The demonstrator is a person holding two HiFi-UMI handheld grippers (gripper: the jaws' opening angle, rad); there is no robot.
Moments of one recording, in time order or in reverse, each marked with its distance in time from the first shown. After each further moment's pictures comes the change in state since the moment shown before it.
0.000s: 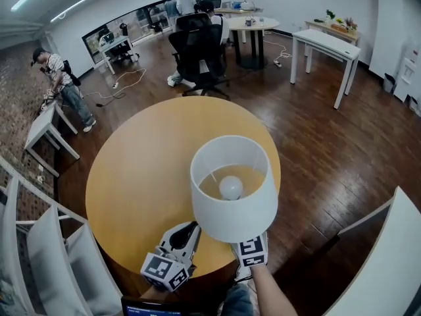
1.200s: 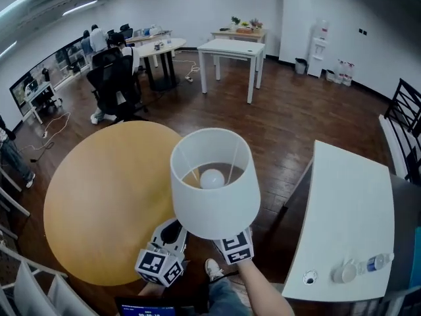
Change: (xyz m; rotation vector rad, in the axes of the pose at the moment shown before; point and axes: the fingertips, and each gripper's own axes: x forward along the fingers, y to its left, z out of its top) left arm 0.009 -0.168 0.032 0.020 -0.090 -0.374; right arm -0.180 -0.052 0.059 -0.049 0.005 -0.314
